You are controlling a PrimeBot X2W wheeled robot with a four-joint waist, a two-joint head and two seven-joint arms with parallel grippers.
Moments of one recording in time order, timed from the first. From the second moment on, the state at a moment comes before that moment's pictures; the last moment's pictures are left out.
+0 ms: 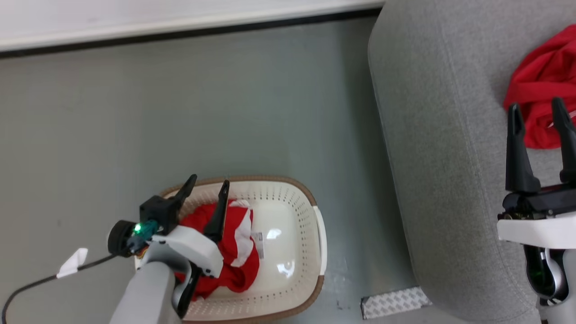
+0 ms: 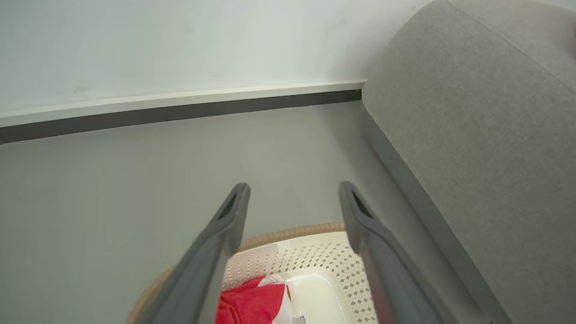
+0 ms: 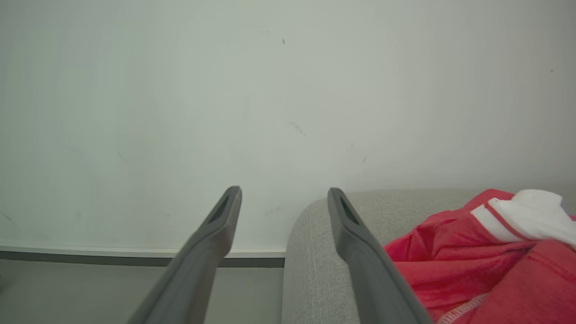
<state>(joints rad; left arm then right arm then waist) -0.47 0.08 -0.17 0.59 -0.11 -0.13 -0.26 -0.38 -0.19 0.06 0.05 0.37 0.13 -0.26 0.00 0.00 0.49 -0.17</state>
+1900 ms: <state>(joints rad) -1.03 0.20 -0.44 1.29 -0.19 -0.12 0.17 -0.57 -0.07 0.09 -0.24 0.31 0.13 -0.26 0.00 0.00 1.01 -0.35</state>
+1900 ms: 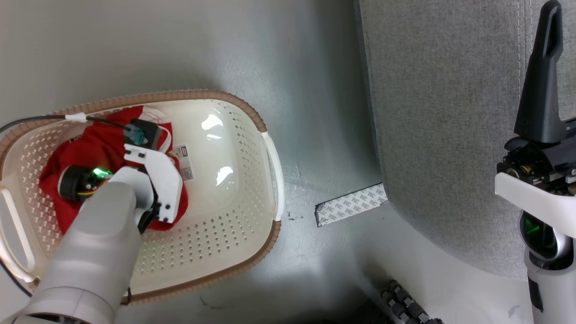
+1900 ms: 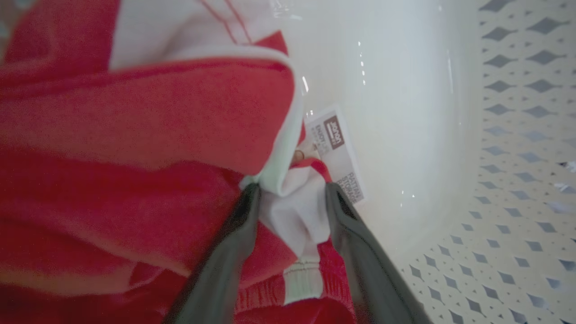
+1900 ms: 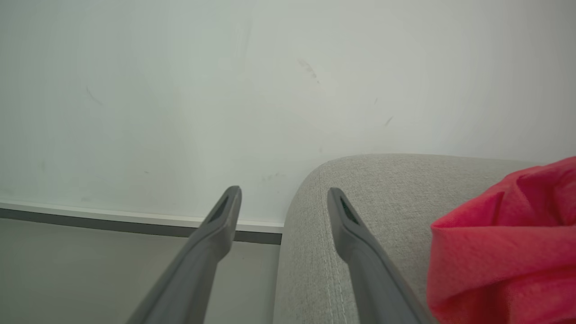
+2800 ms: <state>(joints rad) -0.92 0.11 -0.56 1.24 -0.36 -0.13 -0.03 -0.55 -0.10 0.08 -0.18 0.31 0.13 -0.26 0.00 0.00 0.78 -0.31</state>
